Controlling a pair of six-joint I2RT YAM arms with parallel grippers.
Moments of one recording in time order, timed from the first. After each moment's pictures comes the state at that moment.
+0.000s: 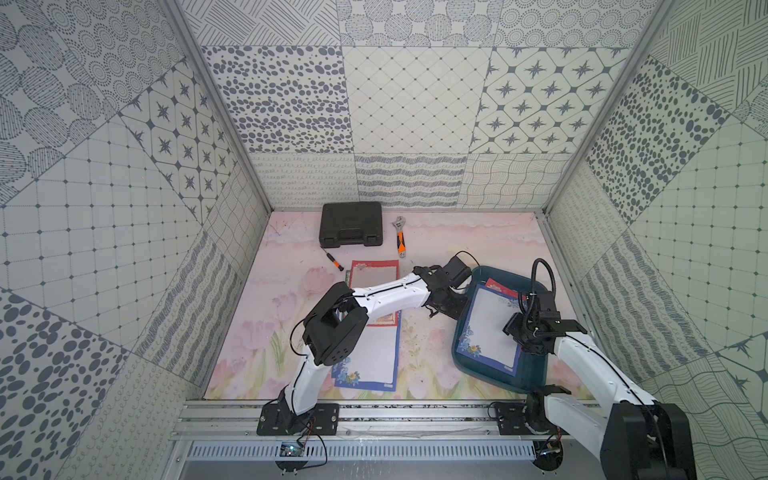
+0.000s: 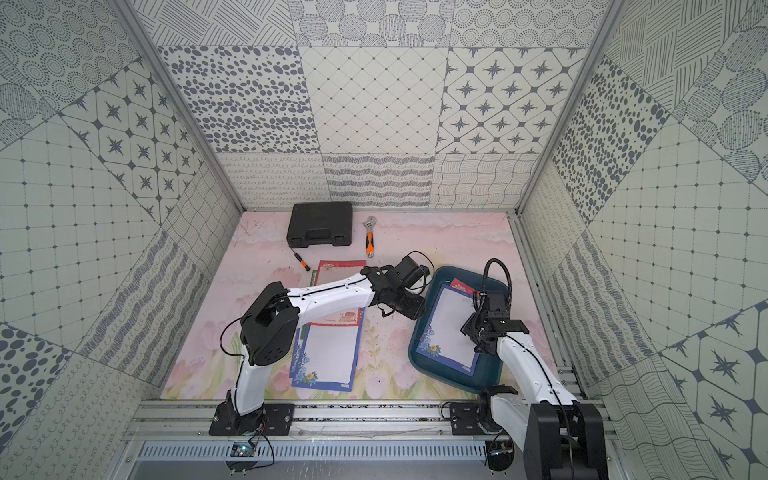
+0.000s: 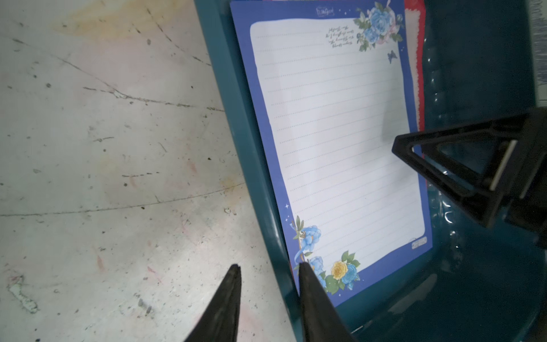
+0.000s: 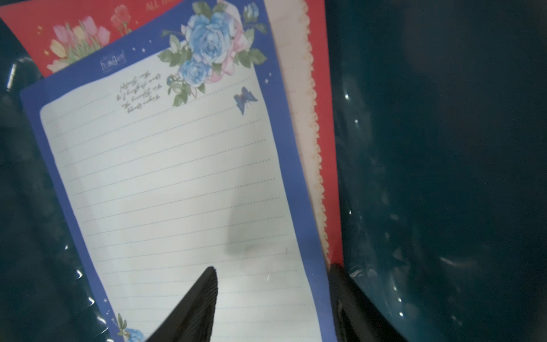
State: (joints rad) left arm -0.99 2.07 1.63 -0.61 0.19 -0.39; right arm 0.01 1.03 0.47 -0.60 0.01 0.70
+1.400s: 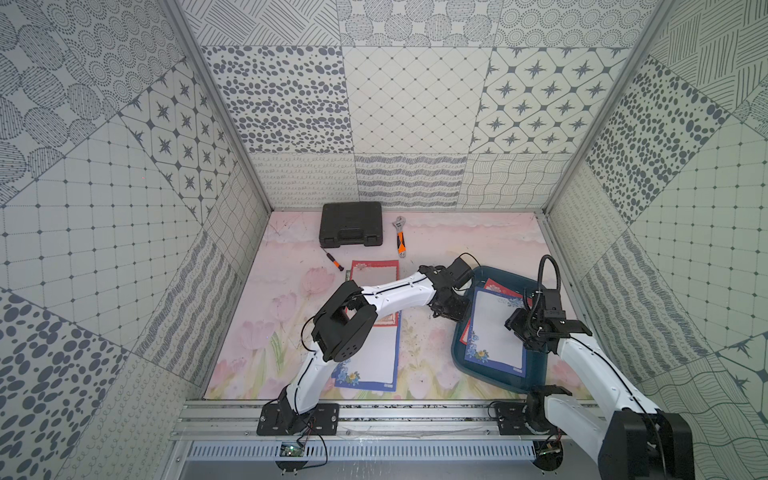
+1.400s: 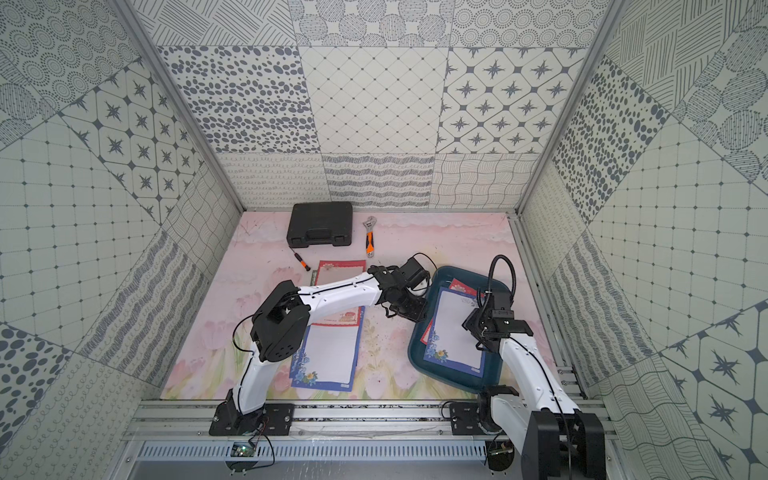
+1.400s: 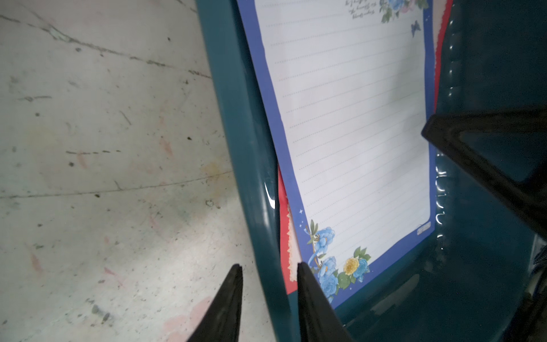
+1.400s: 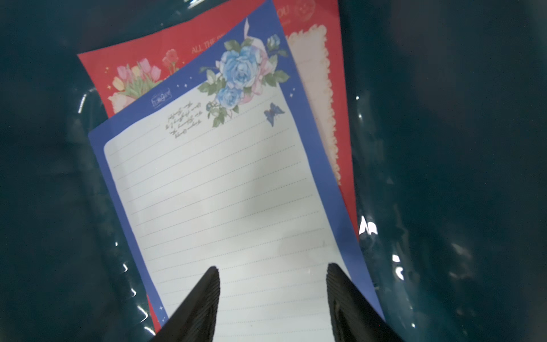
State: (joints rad) left arm -0.99 2.15 1.71 -0.69 0.26 -0.48; right arm -0.03 1.02 0.50 -0.59 -0.01 0.68
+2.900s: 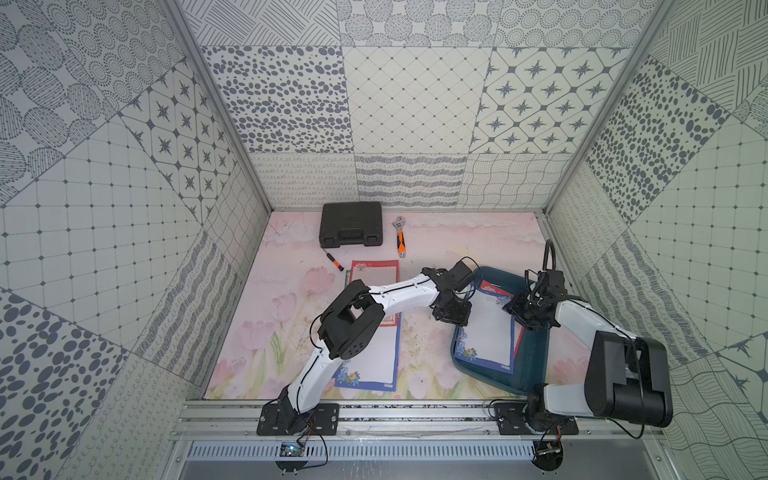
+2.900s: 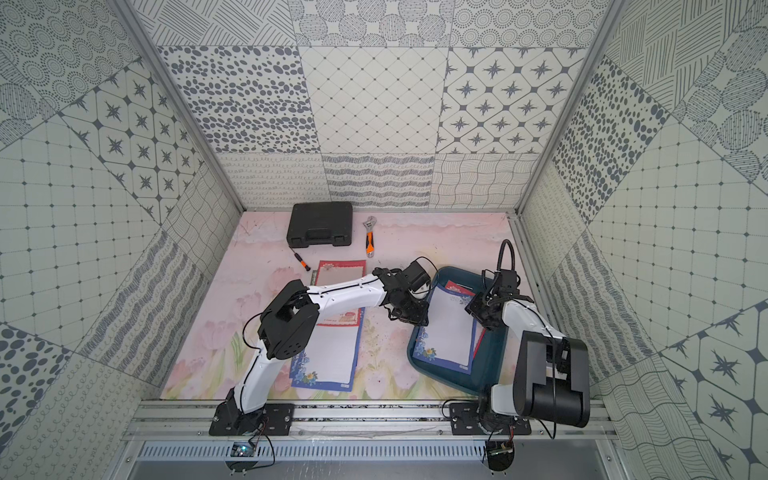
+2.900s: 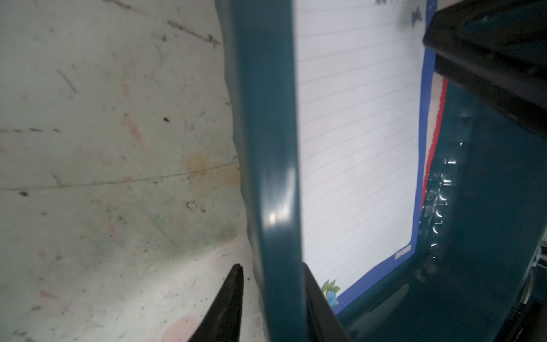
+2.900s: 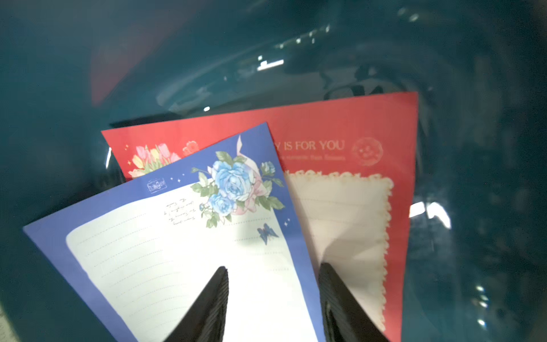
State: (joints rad) left arm -0.99 2.21 1.73 -0.69 0.33 -0.55; right arm -0.16 1.38 0.66 -0.47 -0.31 0.54
